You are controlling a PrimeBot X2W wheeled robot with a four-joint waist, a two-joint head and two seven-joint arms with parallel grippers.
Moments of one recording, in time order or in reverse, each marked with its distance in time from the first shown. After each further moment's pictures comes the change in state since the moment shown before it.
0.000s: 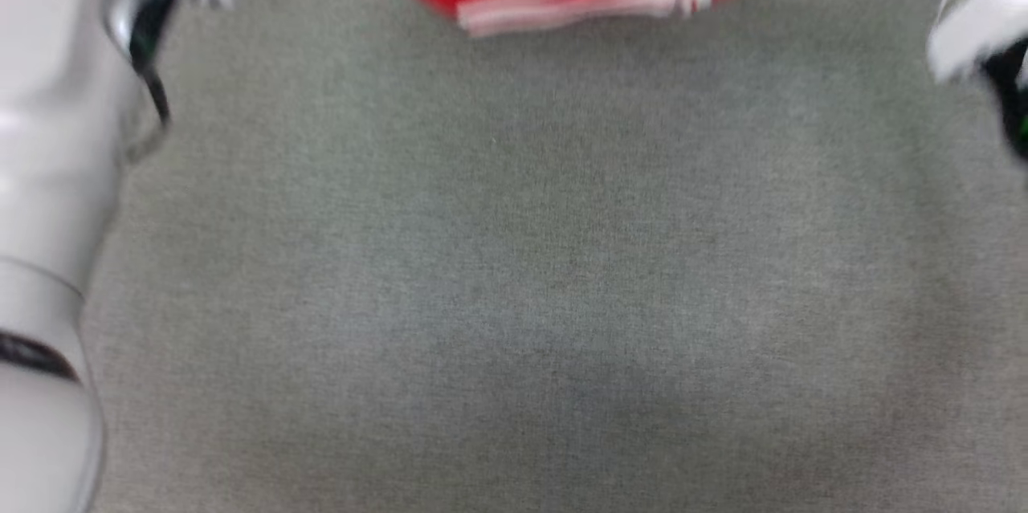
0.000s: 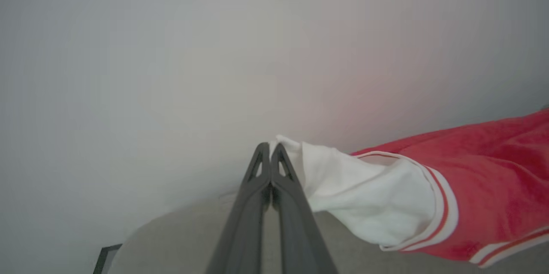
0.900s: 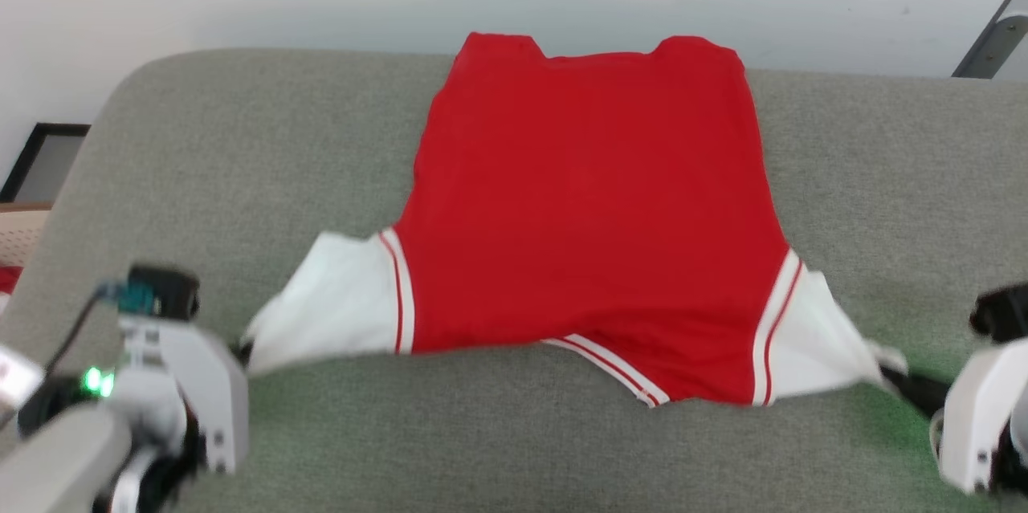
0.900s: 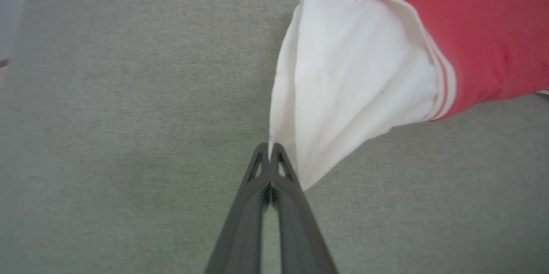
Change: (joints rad) left arm 0.979 0.456 0.019 -0.951 -0.327 0.335 0.401; right arm 0.771 -0.315 0.121 -0.458 0.383 0.000 0.553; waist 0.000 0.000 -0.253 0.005
